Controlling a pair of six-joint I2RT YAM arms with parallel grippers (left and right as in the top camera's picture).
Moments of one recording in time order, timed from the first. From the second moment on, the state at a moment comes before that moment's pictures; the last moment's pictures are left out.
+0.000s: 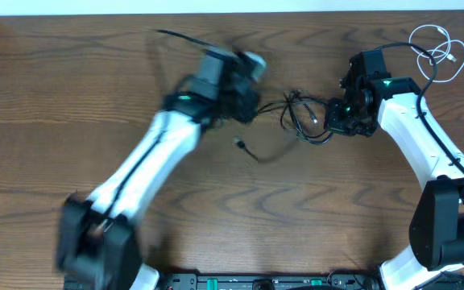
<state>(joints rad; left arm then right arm) -0.39 1.63 1.31 -0.45 0.35 -0.07 0.15 1.77 1.32 -0.88 -0.19 0.38</state>
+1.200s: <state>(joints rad) -0.21 1.32 1.33 -0.65 0.44 -0.35 0.12 1.71 1.13 -0.75 -0.40 0.29</state>
